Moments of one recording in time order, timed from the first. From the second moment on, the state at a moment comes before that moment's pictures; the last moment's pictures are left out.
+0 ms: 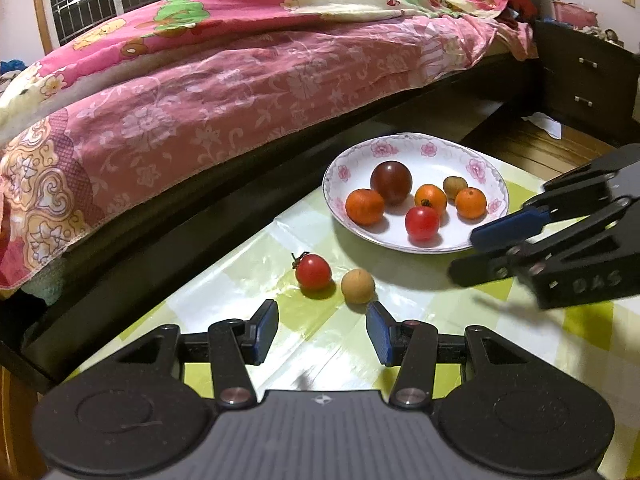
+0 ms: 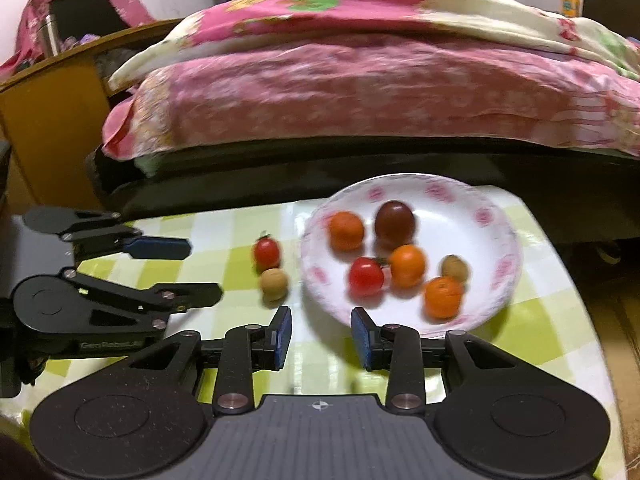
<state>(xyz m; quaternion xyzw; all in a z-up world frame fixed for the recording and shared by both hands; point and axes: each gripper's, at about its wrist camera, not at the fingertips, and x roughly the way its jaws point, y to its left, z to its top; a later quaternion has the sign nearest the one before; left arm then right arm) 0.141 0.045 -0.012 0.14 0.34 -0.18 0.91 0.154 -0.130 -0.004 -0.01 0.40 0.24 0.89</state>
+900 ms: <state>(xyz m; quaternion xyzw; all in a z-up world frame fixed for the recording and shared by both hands) 0.152 0.077 -0.019 0.11 0.34 -0.17 0.92 0.180 -0.078 -0.046 -0.02 0.41 0.22 0.89</state>
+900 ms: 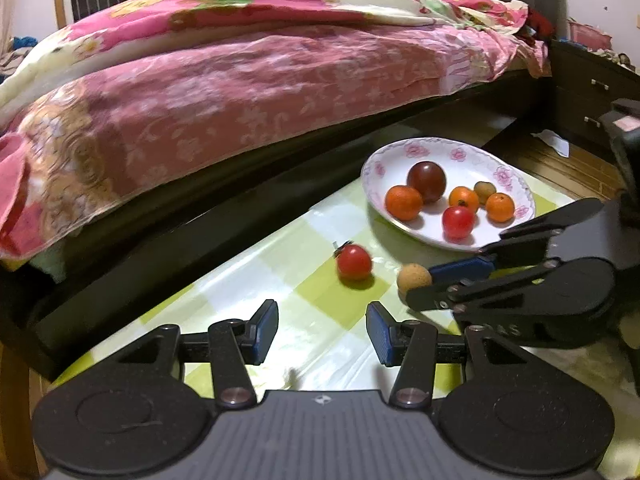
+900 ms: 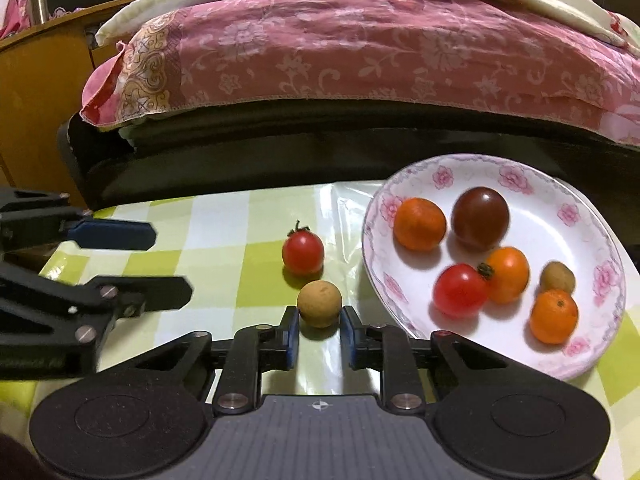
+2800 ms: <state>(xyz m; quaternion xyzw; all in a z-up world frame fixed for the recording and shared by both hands) 0.146 0.064 -0.042 0.13 0.36 -0.21 0.90 0.174 -0.100 -0.044 -0.02 0.43 0.24 0.87</state>
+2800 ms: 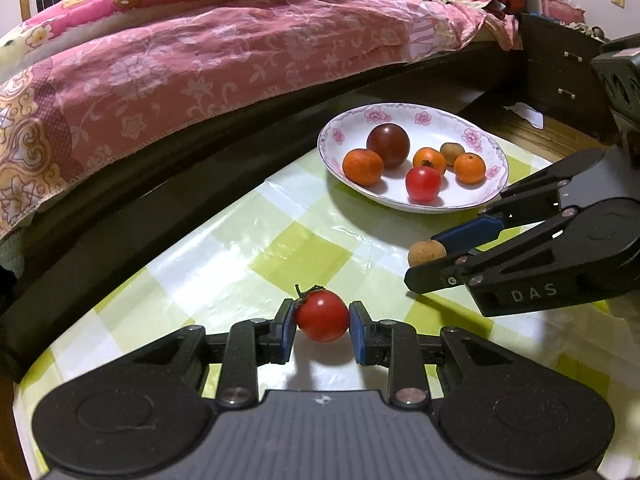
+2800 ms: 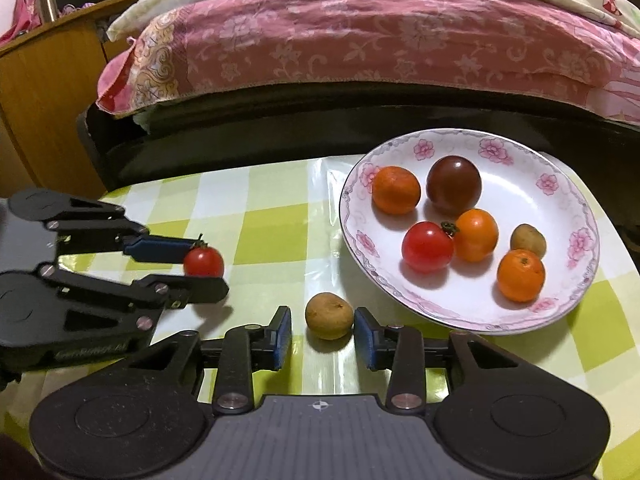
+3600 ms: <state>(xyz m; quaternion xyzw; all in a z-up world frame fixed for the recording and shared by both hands) 0.126 0.019 -0.020 0.12 0.35 -0.18 0.91 0.145 -0.135 -0.010 -0.03 0.42 0.23 0.88</state>
